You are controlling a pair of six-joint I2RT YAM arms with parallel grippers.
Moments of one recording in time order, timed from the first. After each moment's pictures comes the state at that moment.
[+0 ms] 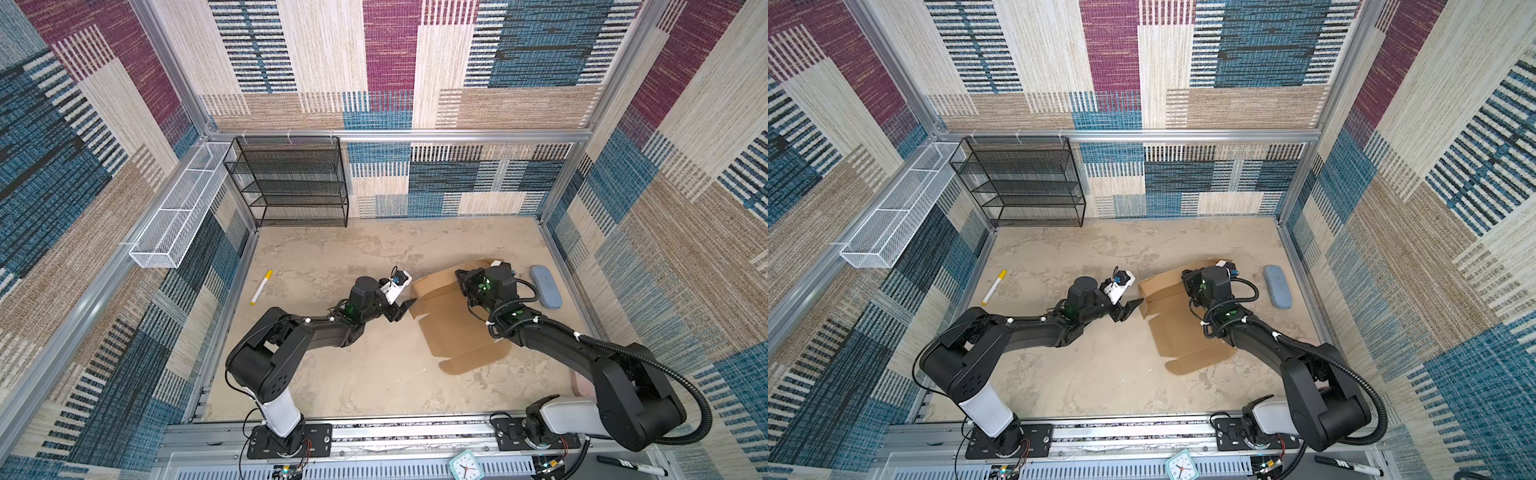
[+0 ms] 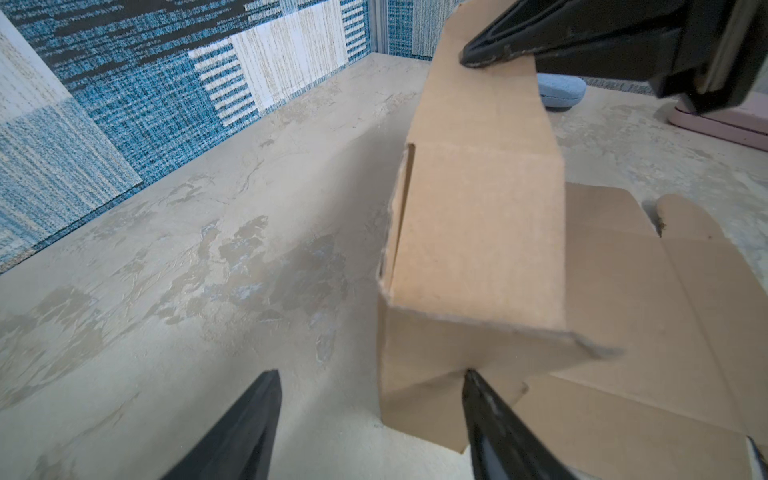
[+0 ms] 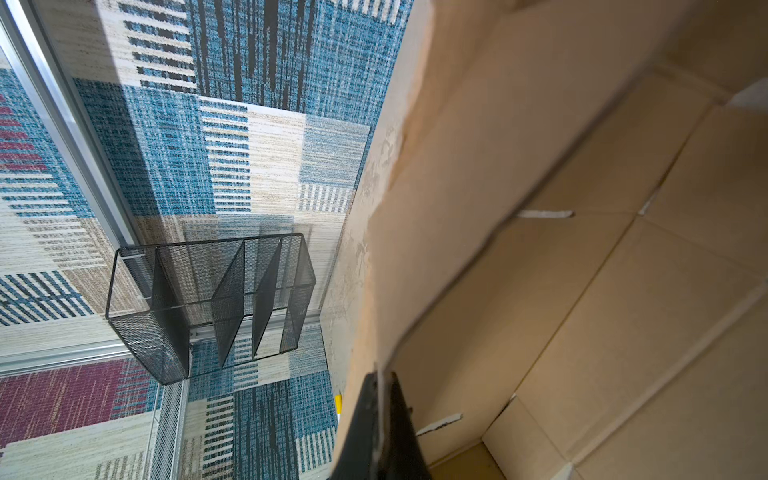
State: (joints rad) left arm -0.61 1.73 0.73 0.64 0.29 0.21; right arm 0.38 1.35 0.63 0.31 -0.01 1.38
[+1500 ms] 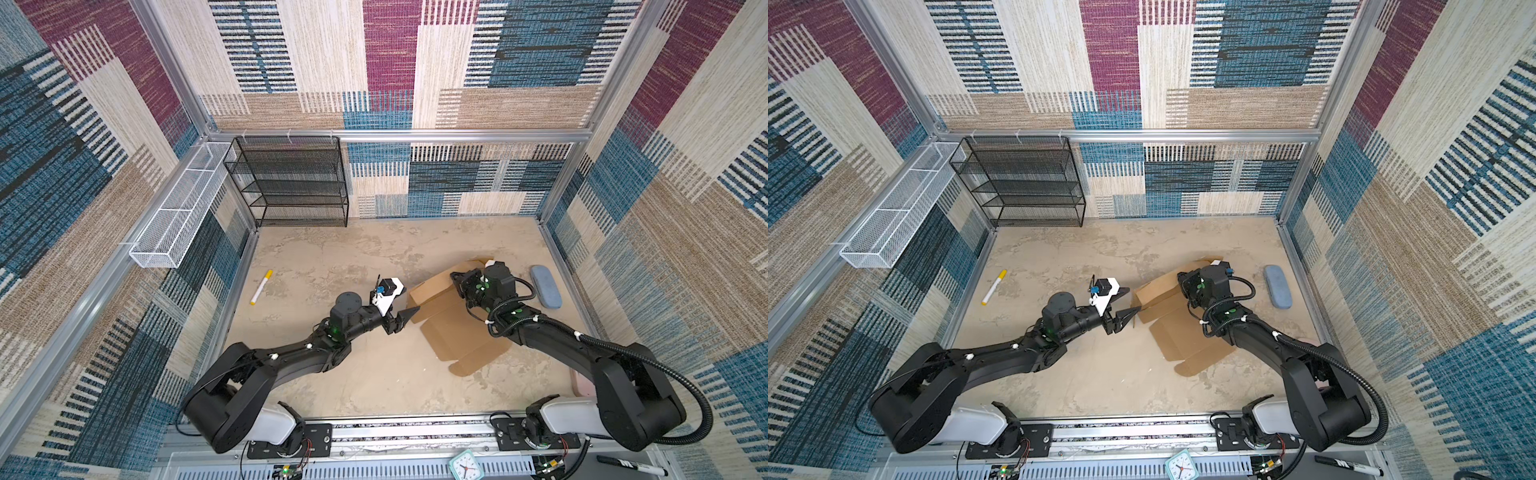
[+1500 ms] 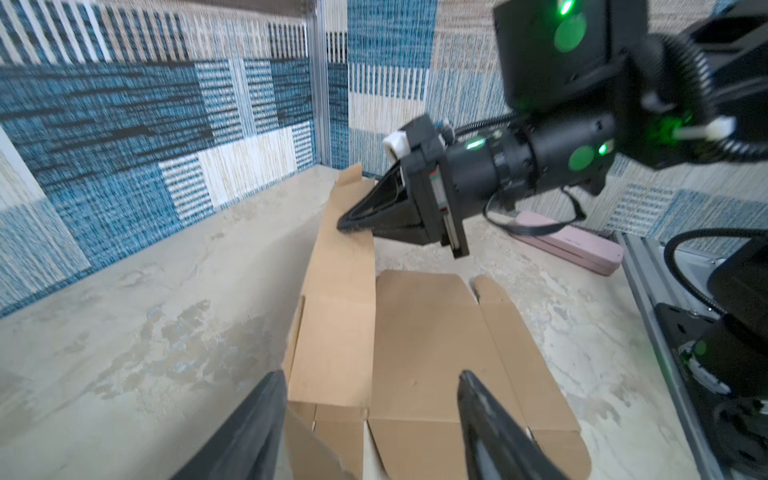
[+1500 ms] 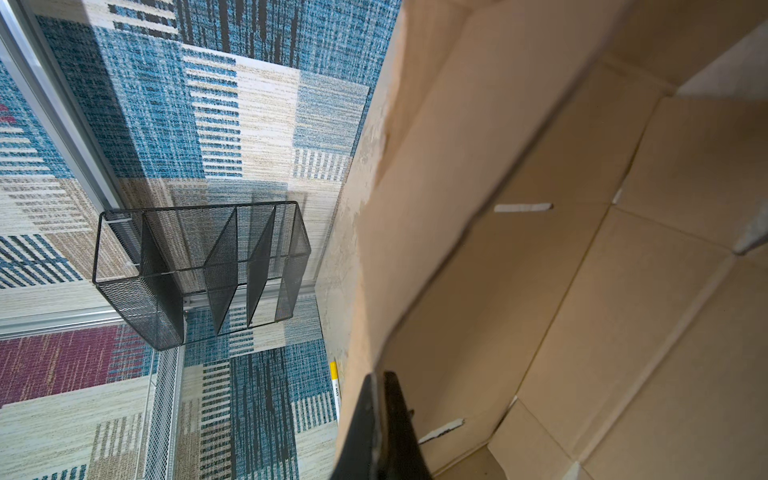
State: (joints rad) left arm -0.66 1.37 0.53 0.77 0.37 0.02; right arm 0.39 1.35 0.65 0.26 -0.08 1.36
